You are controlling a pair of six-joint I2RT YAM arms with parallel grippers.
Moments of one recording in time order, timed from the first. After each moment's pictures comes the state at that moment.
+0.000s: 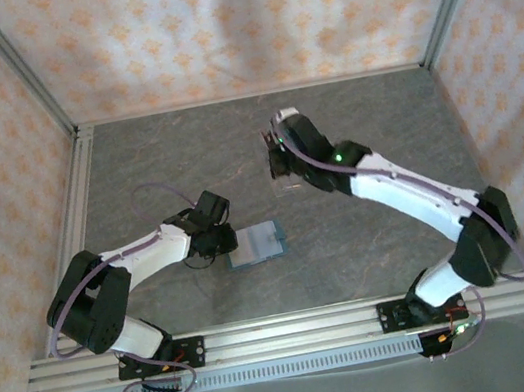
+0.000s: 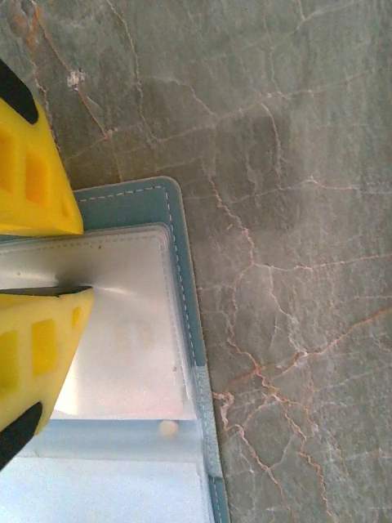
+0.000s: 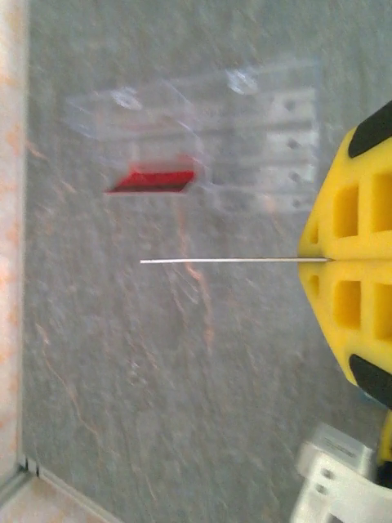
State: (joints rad) left arm -0.54 1.51 0.75 -0.44 0.03 -0.70; right arm 0.74 1.44 1.20 -0.43 0.18 0.45
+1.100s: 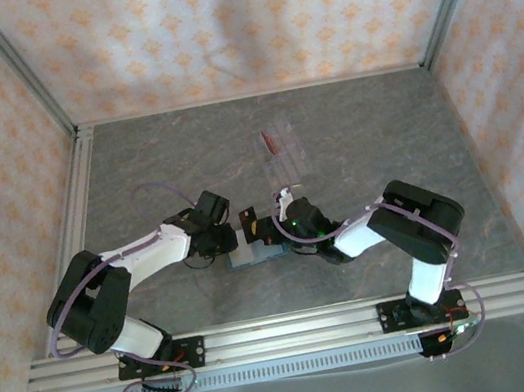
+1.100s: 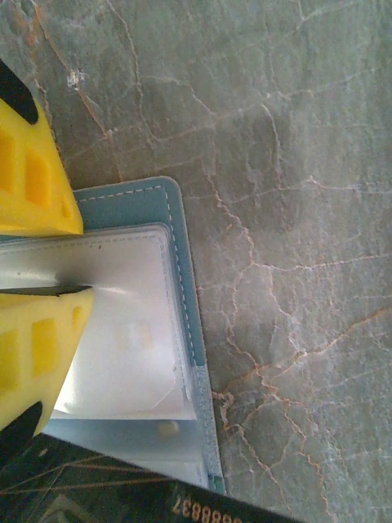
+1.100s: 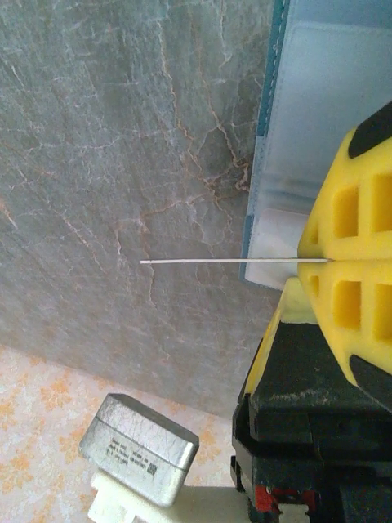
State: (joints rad) left arm -0.54 1.51 0.75 -0.44 0.03 -0.70; right arm 0.86 1.77 0.56 0.79 -0.15 0.91
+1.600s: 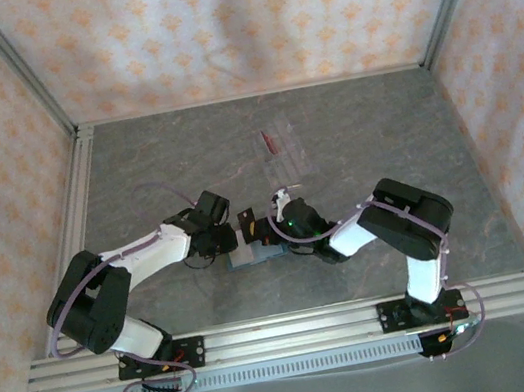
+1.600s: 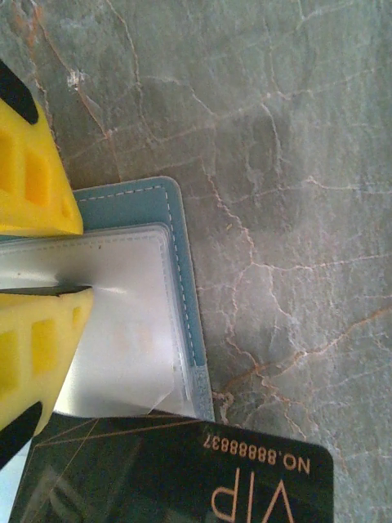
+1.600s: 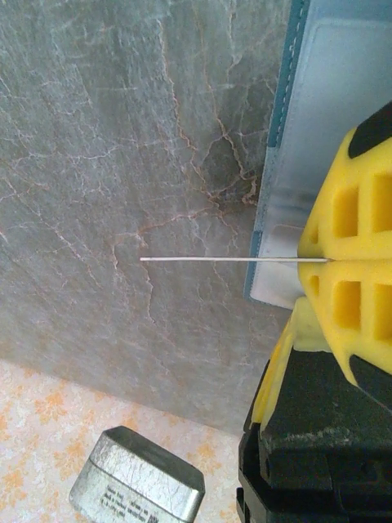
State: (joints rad) left arm -0.54 1.51 0.75 -0.44 0.03 -0.70; right arm 0.86 1.83 0.59 0.81 -0.15 0.90
